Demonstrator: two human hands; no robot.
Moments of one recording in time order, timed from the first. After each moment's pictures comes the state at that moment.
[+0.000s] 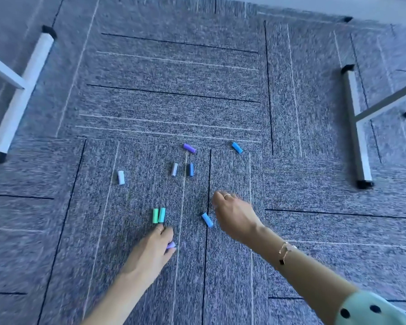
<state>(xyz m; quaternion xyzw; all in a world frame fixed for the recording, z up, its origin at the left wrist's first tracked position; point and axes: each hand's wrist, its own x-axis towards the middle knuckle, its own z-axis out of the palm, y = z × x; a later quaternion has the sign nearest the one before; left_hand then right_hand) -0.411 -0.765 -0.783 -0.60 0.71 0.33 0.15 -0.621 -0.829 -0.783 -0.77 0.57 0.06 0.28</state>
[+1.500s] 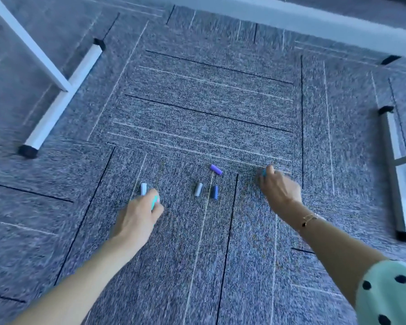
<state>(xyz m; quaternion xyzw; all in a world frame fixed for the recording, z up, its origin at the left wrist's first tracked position) -0.356 -0.850 -0.783 -0.76 0.59 0.27 -0.04 -0.652 -0.947 -0.801 -0.67 0.72 0.13 0.14</state>
